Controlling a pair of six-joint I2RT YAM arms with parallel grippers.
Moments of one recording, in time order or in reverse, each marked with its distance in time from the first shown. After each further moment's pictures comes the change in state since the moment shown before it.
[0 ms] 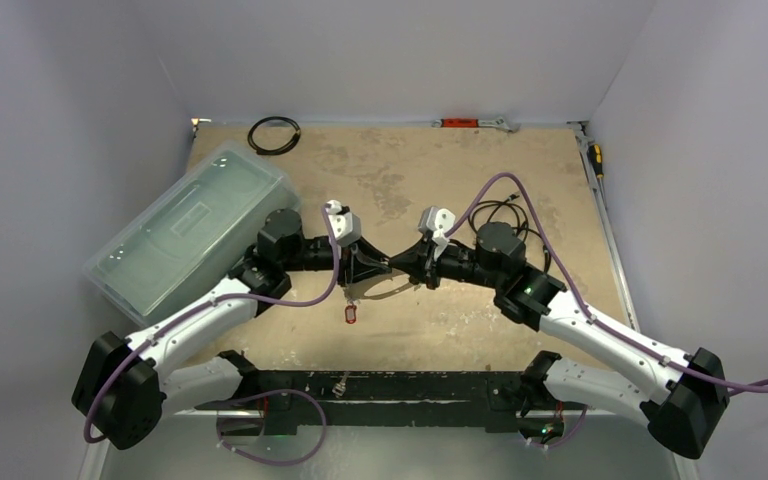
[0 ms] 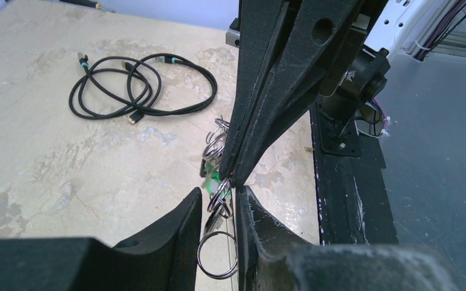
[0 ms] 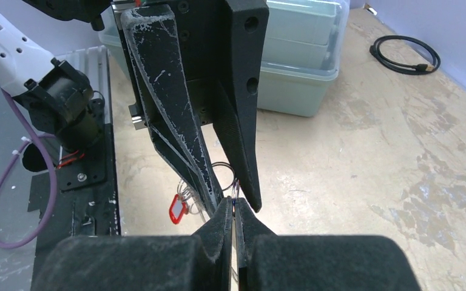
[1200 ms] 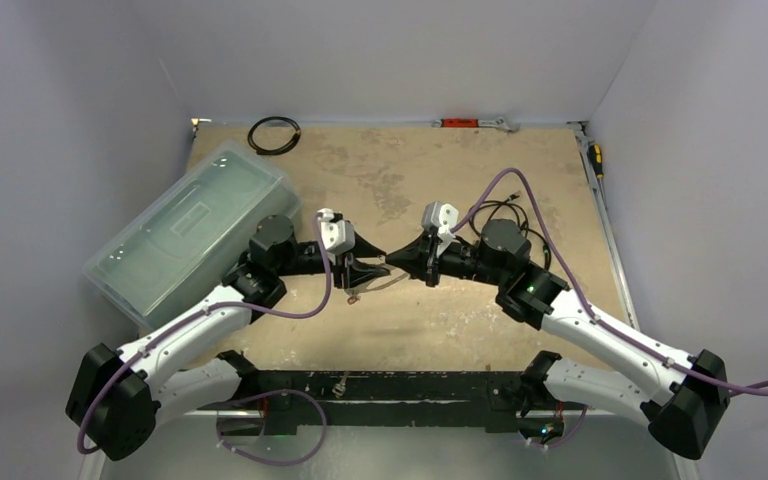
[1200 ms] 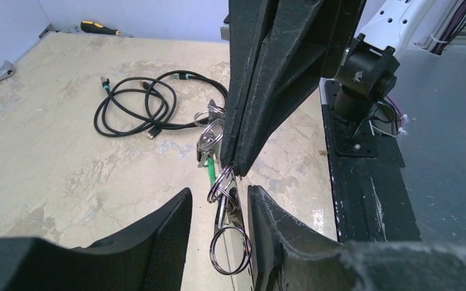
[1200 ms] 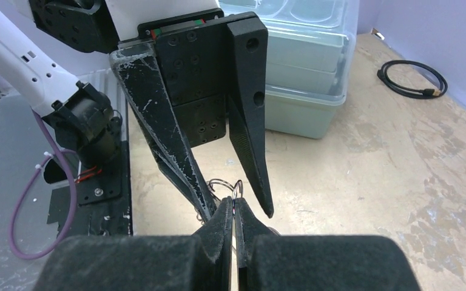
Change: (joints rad) left arm -0.001 -0.076 -0.040 0.031 -0.019 0.070; right arm 0.001 -0.005 0.033 0.027 -0.043 0.037
